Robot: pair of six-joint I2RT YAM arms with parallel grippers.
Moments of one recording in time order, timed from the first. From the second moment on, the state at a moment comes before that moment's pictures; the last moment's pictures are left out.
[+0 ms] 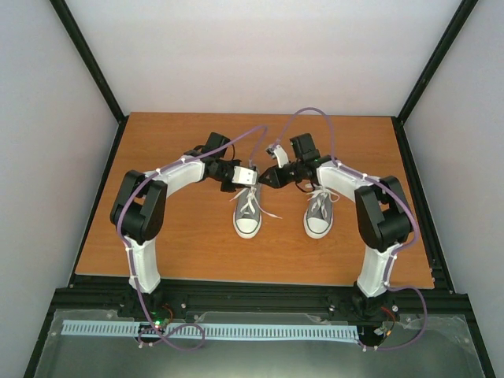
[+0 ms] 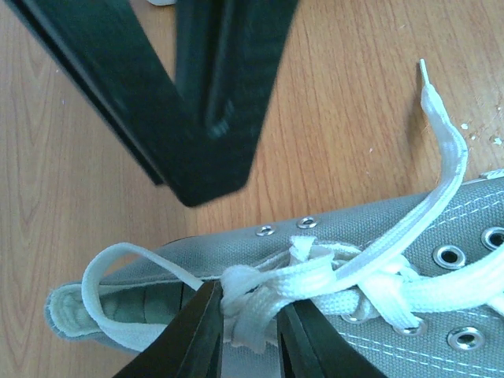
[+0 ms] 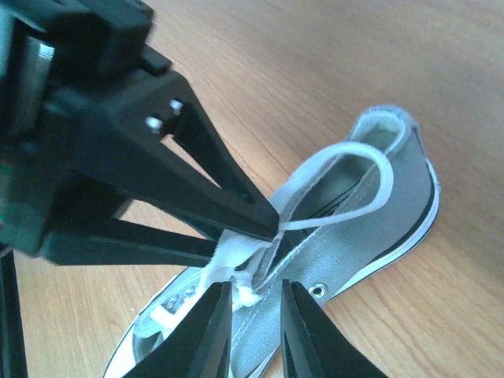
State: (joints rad) left arm -0.43 1.94 1.35 -0.44 0.59 1.25; right arm 0.43 1.85 1.26 -0.27 -0.70 0.01
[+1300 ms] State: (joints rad) left arm -0.43 1.94 1.35 -0.46 0.57 1.18; right arm 0.45 2.02 1.33 -0.23 -0.90 0.03
